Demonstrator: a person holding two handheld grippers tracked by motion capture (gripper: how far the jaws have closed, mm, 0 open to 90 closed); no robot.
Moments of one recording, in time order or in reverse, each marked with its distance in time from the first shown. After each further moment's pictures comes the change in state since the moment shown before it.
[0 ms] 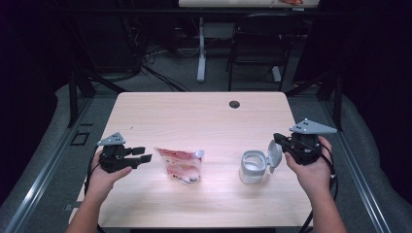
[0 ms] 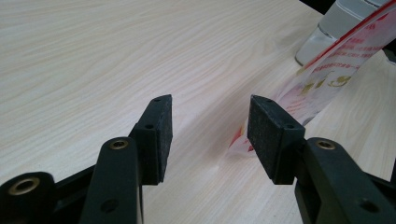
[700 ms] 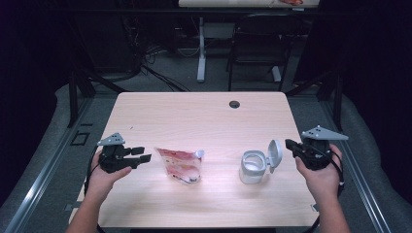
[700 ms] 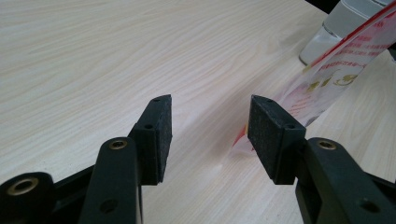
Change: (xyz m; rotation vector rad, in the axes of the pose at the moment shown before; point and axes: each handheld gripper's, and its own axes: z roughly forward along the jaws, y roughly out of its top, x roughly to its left) left arm 0.001 -0.001 -0.001 0.008 0.013 -0.002; right arm -0.024 -0.030 0.000 0.033 -0.051 0.084
